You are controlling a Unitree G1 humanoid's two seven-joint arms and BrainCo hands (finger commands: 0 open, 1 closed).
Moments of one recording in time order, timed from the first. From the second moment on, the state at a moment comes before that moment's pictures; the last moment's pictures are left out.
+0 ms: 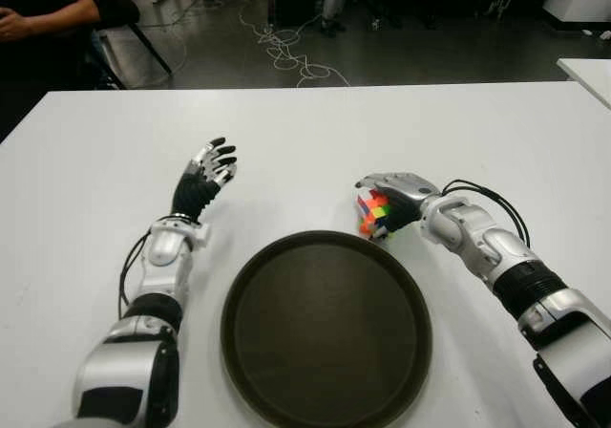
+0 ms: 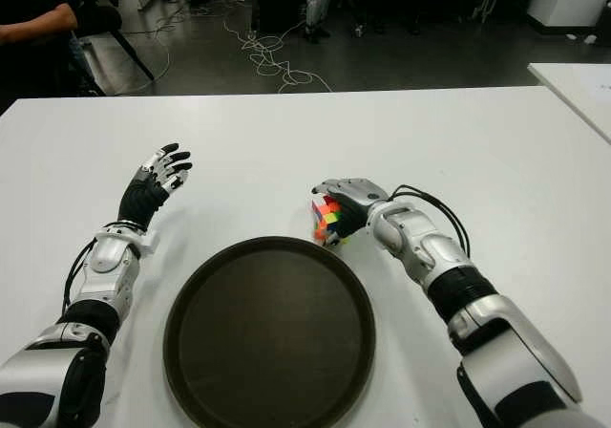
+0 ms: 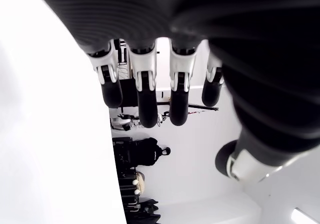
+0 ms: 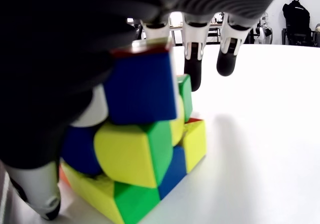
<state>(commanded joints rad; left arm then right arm) -0.61 0.12 0.15 1.14 -0.07 -0.62 -0.23 -0.65 -0.36 0.56 0.73 -0.77 -0.21 0.11</state>
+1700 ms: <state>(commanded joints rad) -0.60 0.11 0.17 1.13 -0.08 -0.62 -0.24 -0.68 -0.36 0.61 0.79 -0.80 -0.26 0.06</state>
